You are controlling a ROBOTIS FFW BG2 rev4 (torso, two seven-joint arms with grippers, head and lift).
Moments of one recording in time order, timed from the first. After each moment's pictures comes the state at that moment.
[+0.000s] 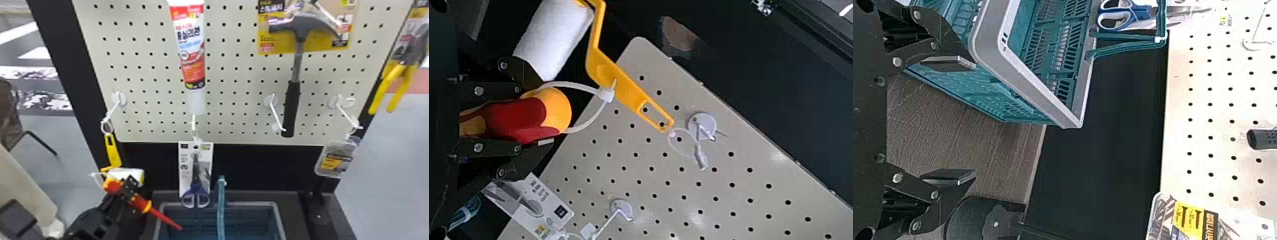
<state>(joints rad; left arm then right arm) 0.50 0.02 0.16 -2.21 0.77 0.37 -0.23 0.83 -0.04 -0.11 -2.01 0.07 -0.12 0.41</state>
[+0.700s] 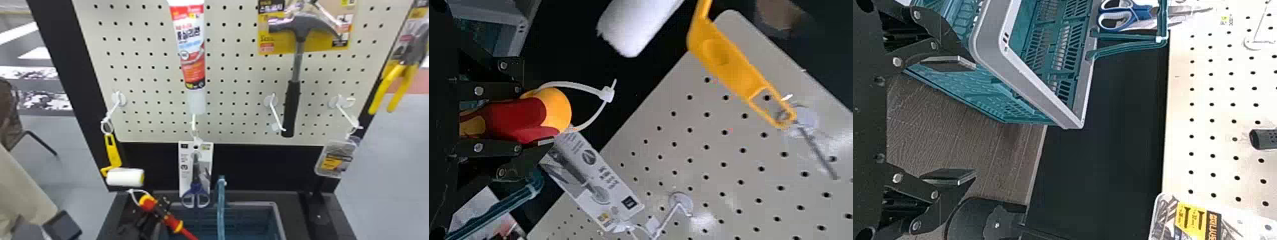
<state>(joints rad) 0.49 0.05 0.03 -2.10 0.78 0.36 -0.25 0.83 -0.04 -0.11 -2.00 0.07 -0.12 0.42</state>
